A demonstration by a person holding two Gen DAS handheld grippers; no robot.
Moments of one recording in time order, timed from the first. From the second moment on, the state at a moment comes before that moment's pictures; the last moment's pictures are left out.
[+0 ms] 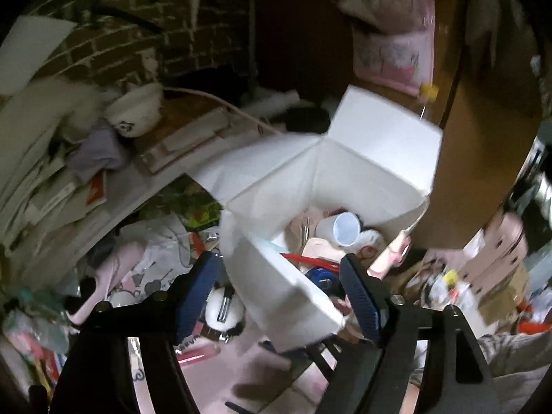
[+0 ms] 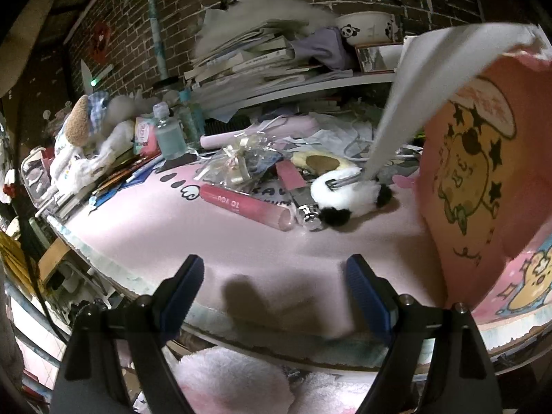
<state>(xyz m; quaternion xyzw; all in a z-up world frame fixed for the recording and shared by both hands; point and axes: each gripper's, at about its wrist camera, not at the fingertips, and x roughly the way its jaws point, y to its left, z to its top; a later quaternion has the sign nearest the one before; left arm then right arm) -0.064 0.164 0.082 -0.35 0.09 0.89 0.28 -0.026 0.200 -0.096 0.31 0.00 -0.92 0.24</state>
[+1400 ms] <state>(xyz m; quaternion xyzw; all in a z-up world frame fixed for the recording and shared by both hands) -0.033 -0.065 -0.025 -0.31 -0.08 0.94 0.09 -0.083 0.134 -0.092 0.34 0.09 -0.89 0.28</state>
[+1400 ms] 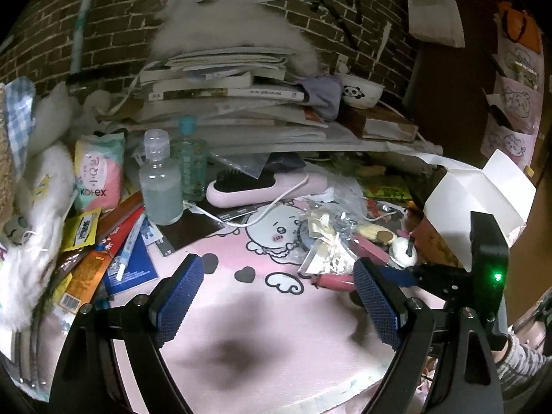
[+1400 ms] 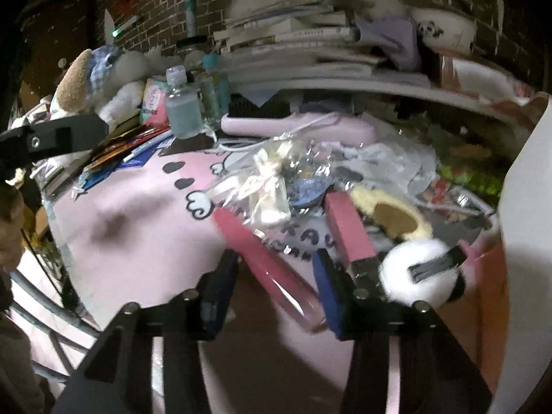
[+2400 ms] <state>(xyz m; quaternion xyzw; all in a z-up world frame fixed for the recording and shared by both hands) -0.035 -0.060 -0.050 -0.35 -0.13 0.92 0.07 -0.023 0.146 -0.123 0.18 0.04 -0.94 0.30</state>
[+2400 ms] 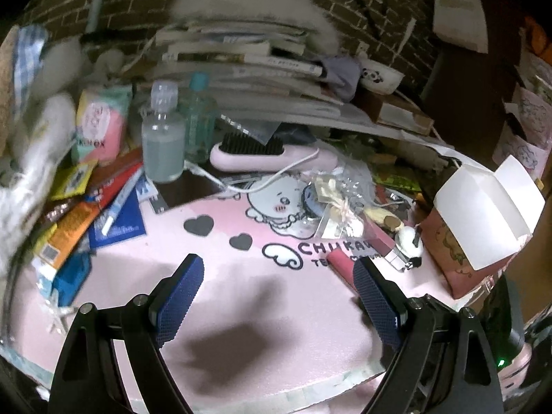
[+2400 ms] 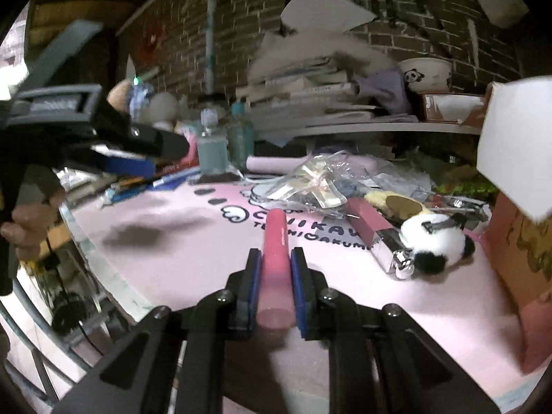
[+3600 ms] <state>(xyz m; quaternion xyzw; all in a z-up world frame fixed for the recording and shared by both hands) -0.036 -0.046 -0.042 -0.35 -0.09 0.93 0.07 -0.016 0.139 -0.126 0.15 0.05 -0.95 0.27</state>
